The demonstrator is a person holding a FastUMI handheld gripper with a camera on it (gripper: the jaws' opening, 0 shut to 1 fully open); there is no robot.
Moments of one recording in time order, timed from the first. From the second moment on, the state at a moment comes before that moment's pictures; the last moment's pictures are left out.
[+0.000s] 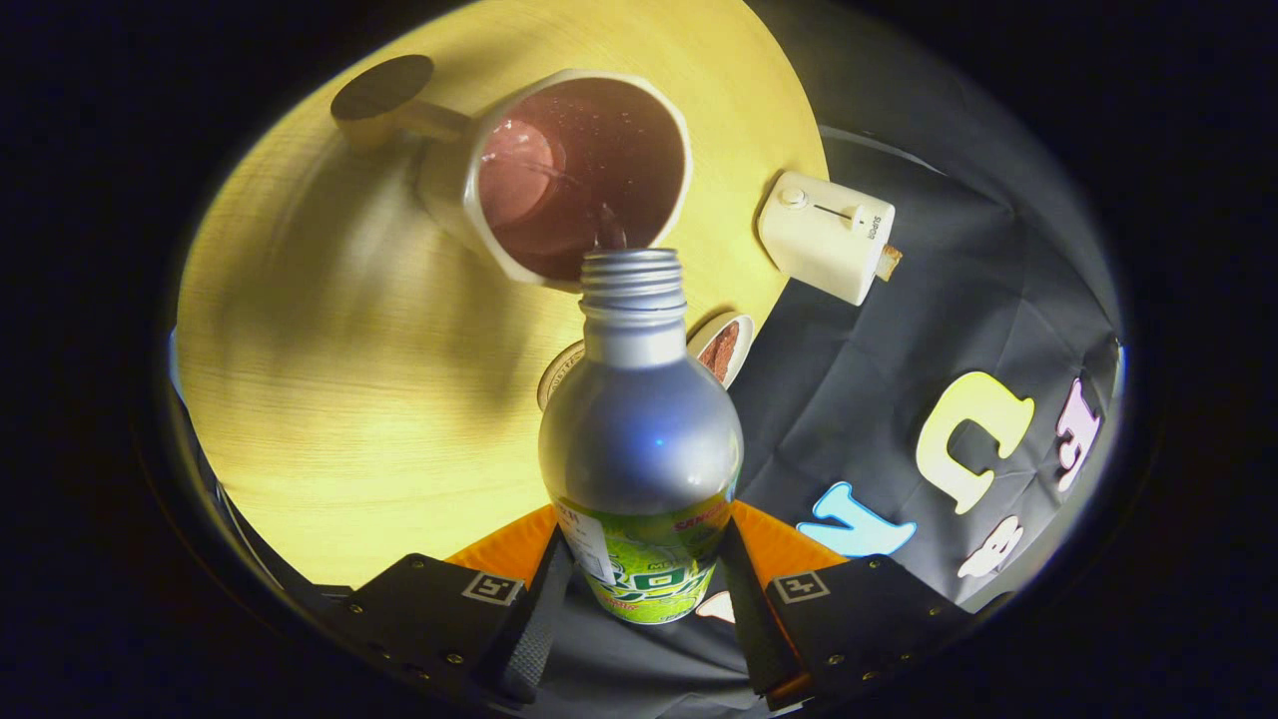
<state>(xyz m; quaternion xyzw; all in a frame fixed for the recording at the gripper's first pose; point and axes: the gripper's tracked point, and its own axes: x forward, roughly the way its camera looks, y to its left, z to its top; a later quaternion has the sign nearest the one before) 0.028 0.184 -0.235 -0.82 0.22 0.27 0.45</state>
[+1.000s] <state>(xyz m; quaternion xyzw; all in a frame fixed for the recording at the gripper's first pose) 0.026 0.188 -0.230 -0.85 0.22 0.25 0.40</state>
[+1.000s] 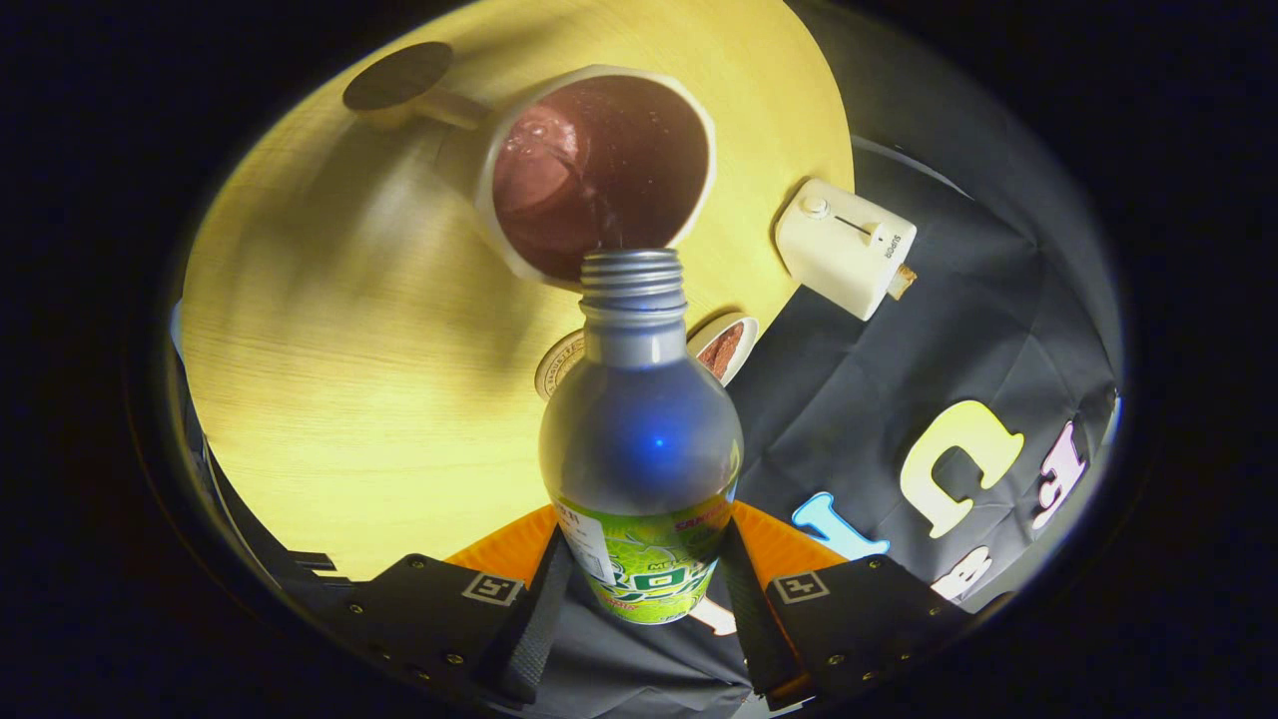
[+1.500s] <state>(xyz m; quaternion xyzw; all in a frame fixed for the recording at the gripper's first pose) 0.026 0.193 -0.228 -0.87 0.21 0.25 0.37</state>
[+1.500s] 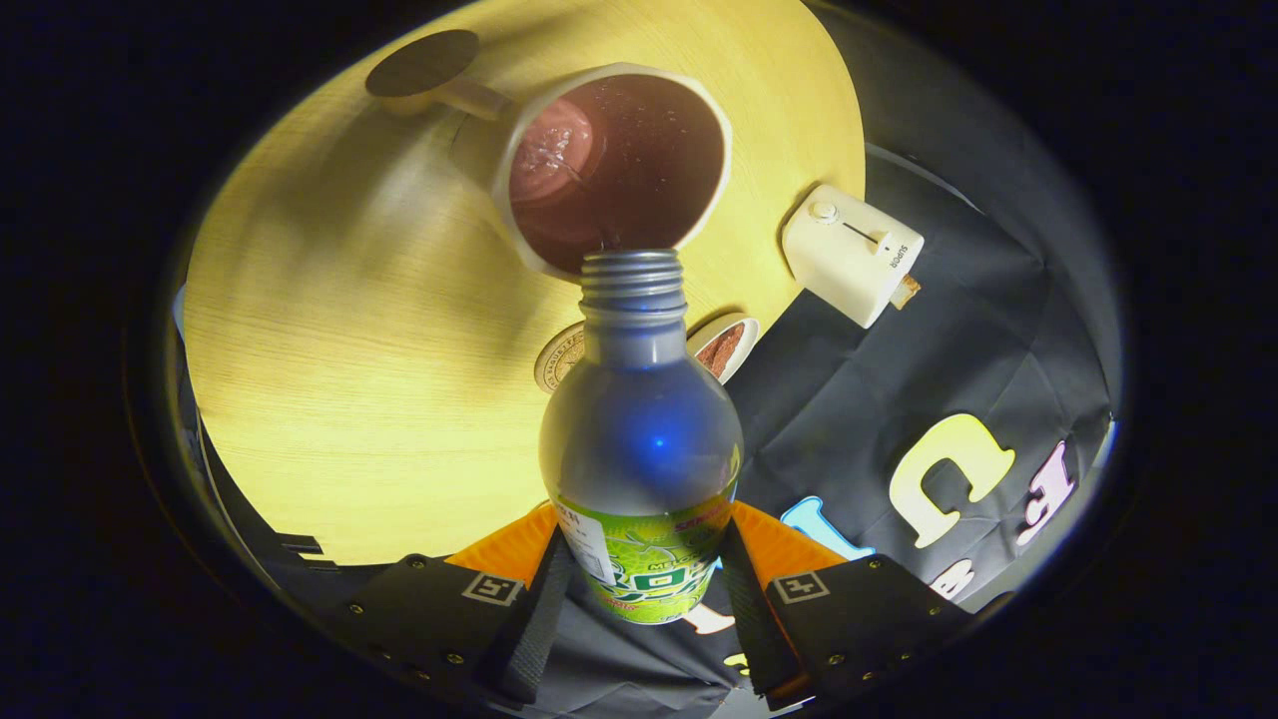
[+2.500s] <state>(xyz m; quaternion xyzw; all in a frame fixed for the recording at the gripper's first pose) 0.016 0.184 -0.245 -0.78 0.22 0.30 0.50</state>
